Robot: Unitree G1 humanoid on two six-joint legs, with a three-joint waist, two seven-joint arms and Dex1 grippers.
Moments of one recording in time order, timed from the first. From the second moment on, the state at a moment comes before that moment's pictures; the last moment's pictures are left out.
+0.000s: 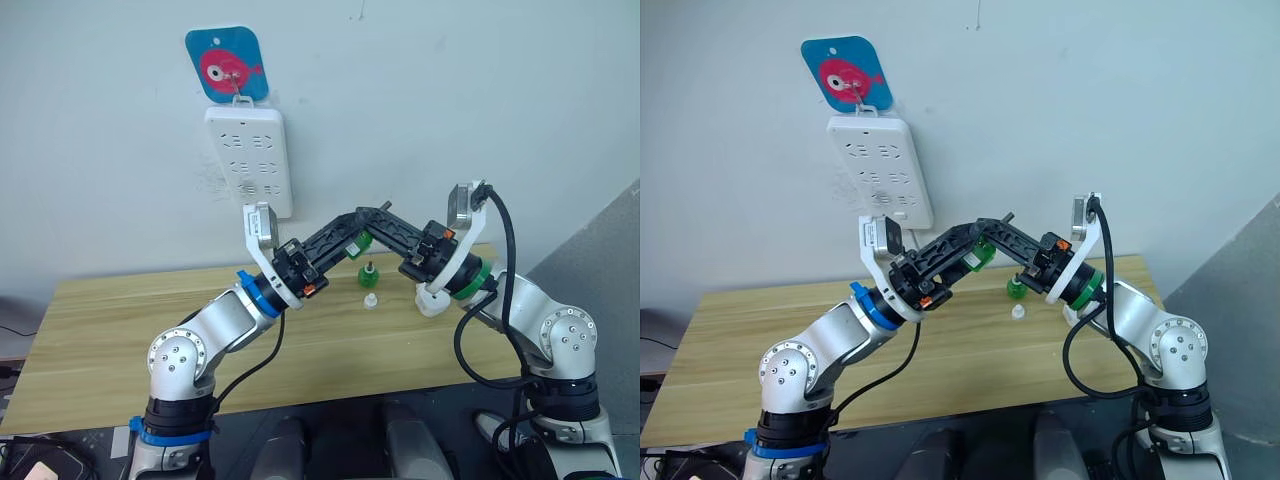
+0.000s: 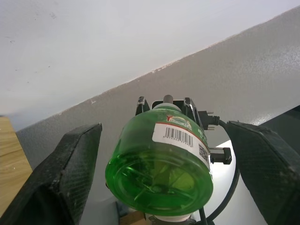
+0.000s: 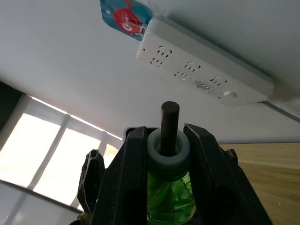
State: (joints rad) left arm -0.29 0.27 0.06 -0.35 -1.79 0.81 -0.03; right arm -0.40 -0.35 -0.03 -0.38 1.83 0.79 -0.17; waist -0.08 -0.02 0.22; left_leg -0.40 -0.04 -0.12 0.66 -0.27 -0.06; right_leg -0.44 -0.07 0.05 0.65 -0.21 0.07
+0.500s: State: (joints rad) left arm -0.24 0.29 0.07 -0.35 -1.84 0.80 -0.04; right arm -0.40 -0.35 -0.03 -0.38 1.83 0.78 -0.17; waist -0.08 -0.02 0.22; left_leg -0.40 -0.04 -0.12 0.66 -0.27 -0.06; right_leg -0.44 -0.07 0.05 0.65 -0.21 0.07
